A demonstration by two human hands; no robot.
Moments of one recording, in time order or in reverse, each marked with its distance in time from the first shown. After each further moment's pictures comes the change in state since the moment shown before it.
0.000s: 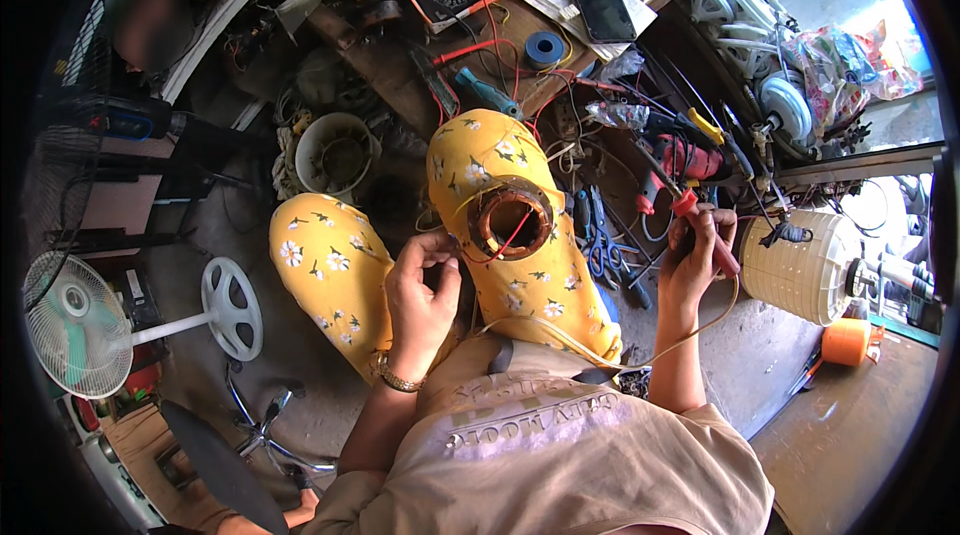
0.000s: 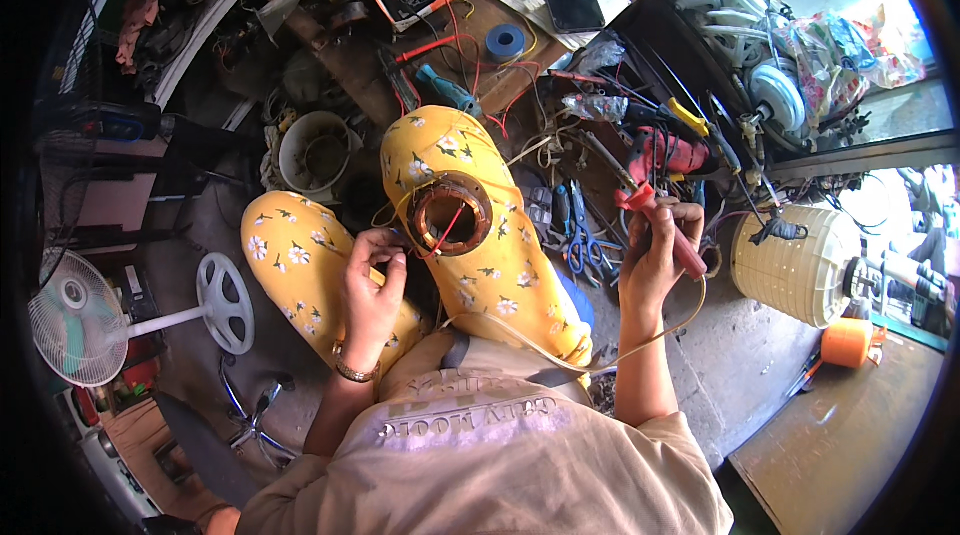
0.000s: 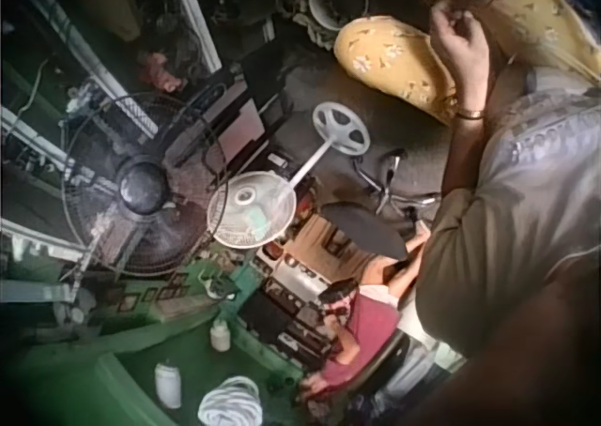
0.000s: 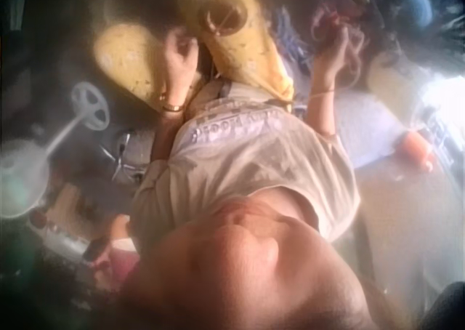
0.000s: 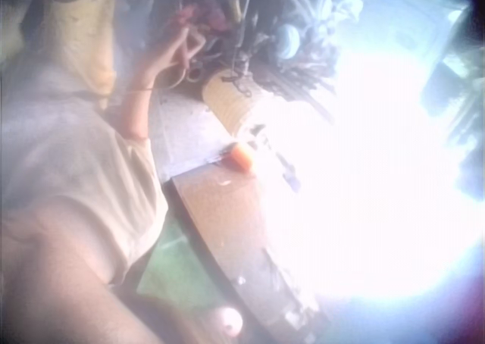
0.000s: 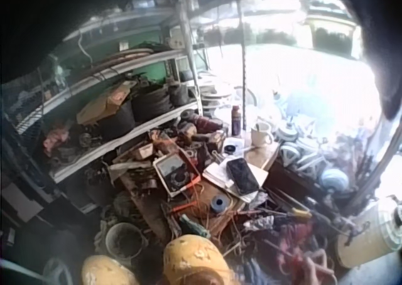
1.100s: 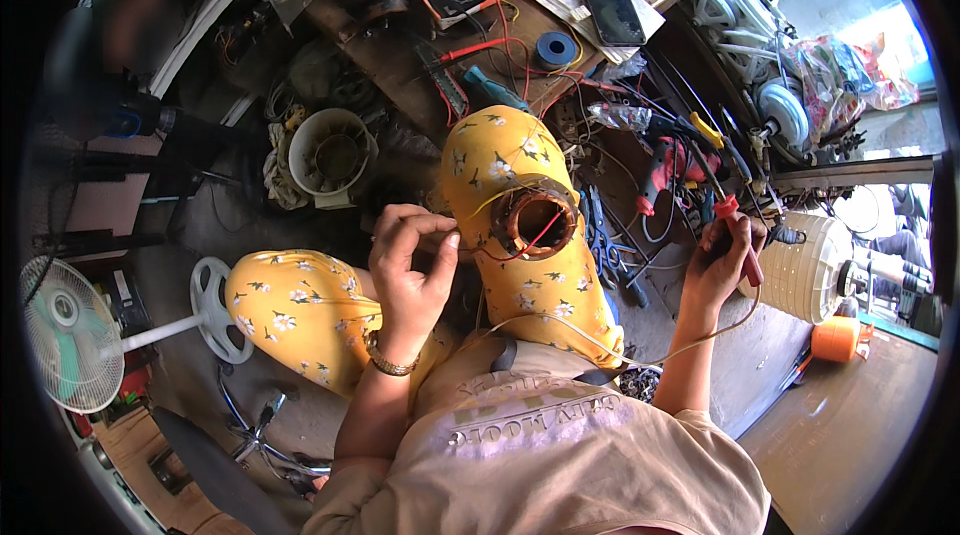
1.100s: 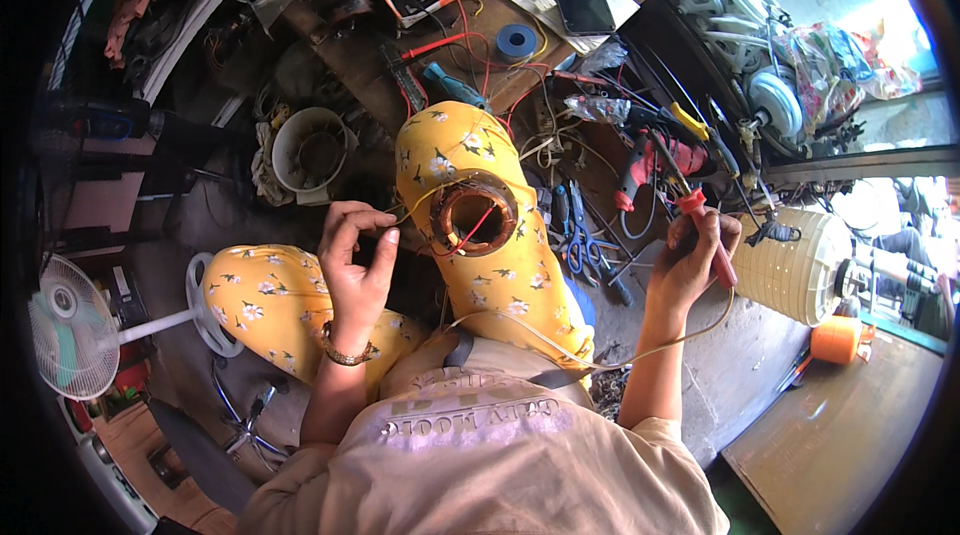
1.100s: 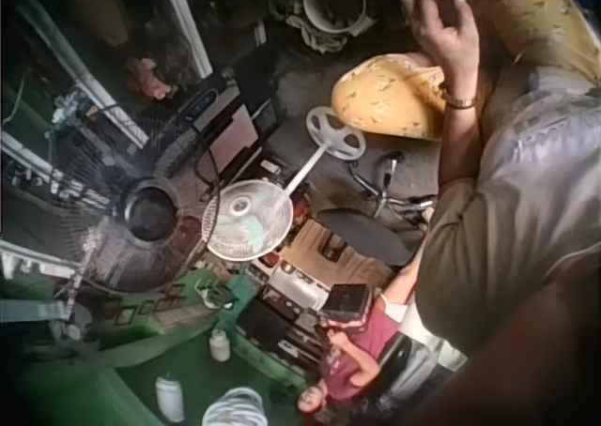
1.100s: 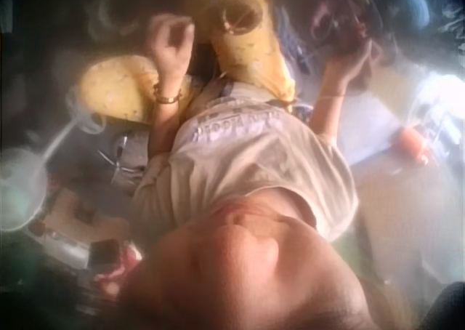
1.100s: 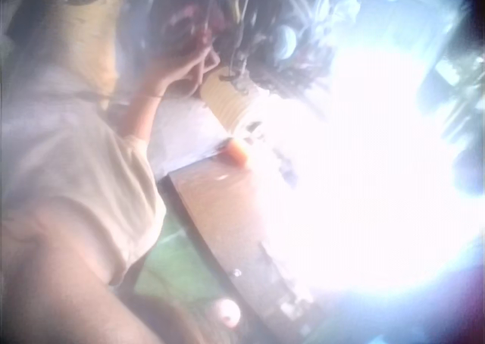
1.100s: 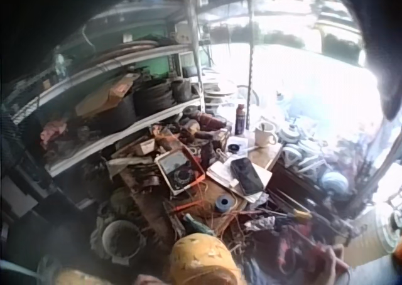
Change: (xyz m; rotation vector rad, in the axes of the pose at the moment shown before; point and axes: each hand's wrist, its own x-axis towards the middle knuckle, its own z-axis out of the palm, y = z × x) left_hand 0.044 0.020 -0.022 0.039 0.048 0.187; right_hand 0.015 -0.008 -0.016 -0.064 0.121 -0.126
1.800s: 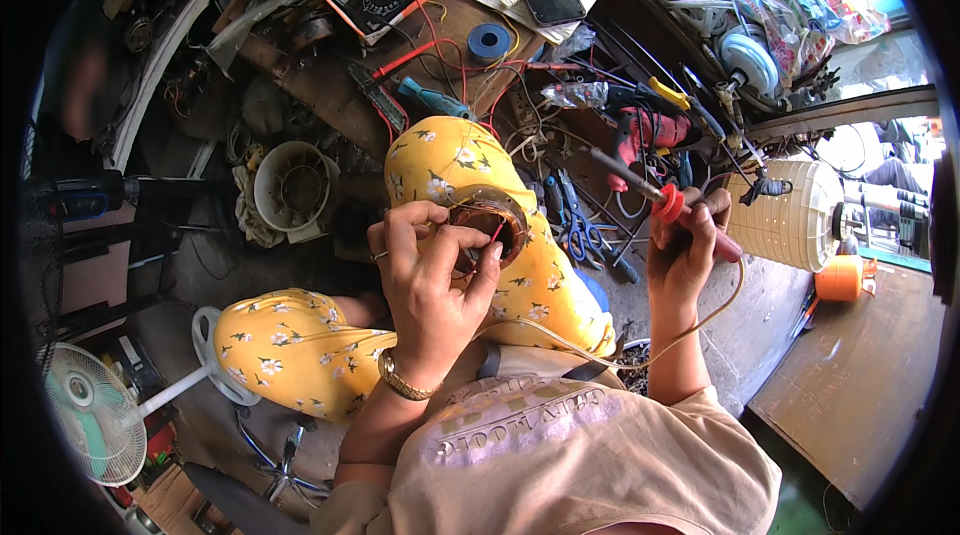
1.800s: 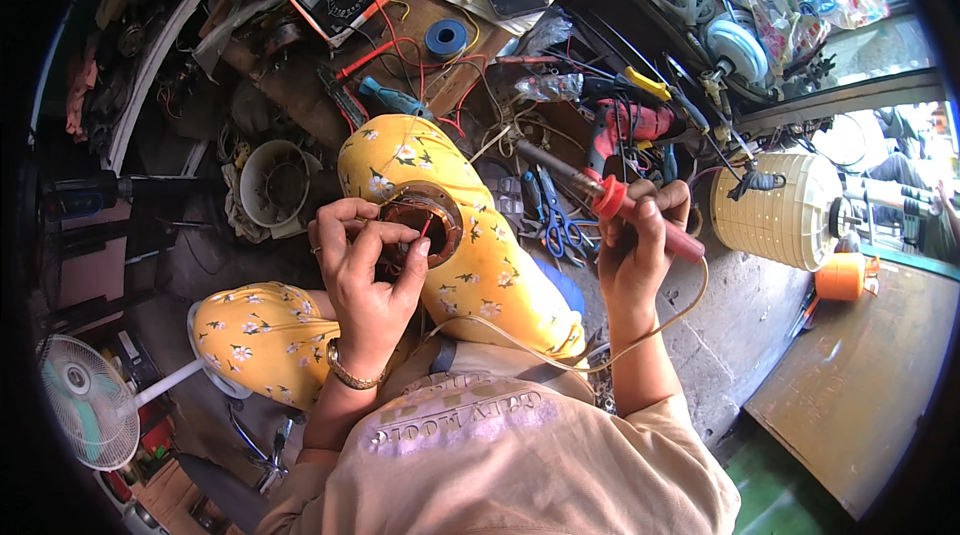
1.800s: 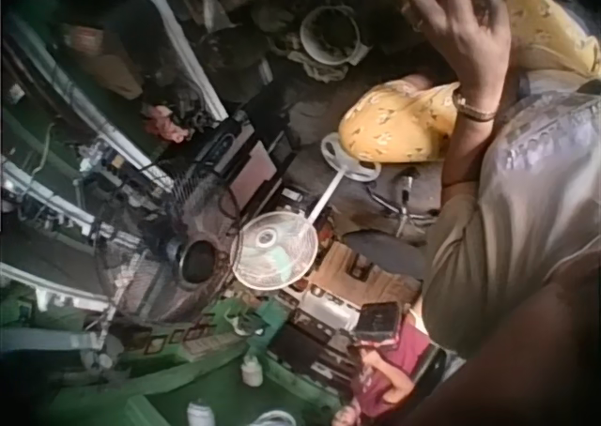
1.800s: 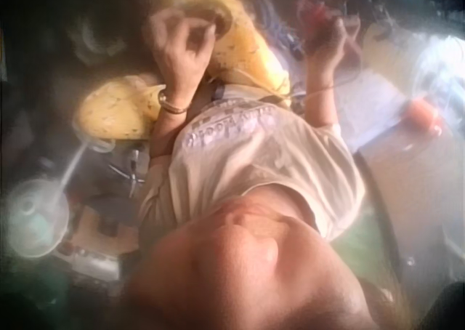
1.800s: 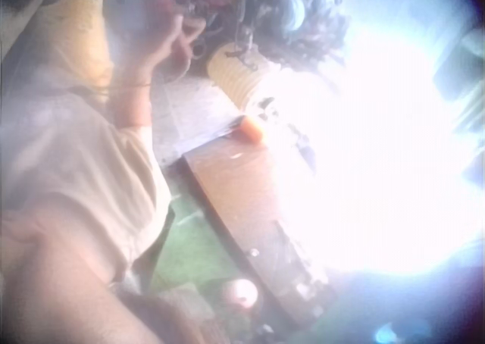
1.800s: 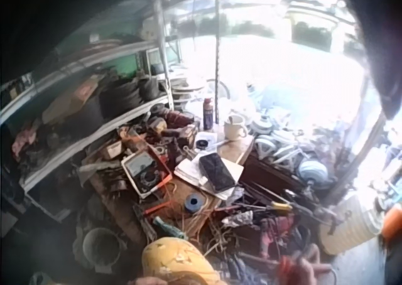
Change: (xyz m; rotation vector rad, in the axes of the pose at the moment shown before) left_hand 0.019 0.048 0.040 0.254 -0.158 0.253; right_hand -0.022 -0.019 0.032 0.211 -0.150 0.206
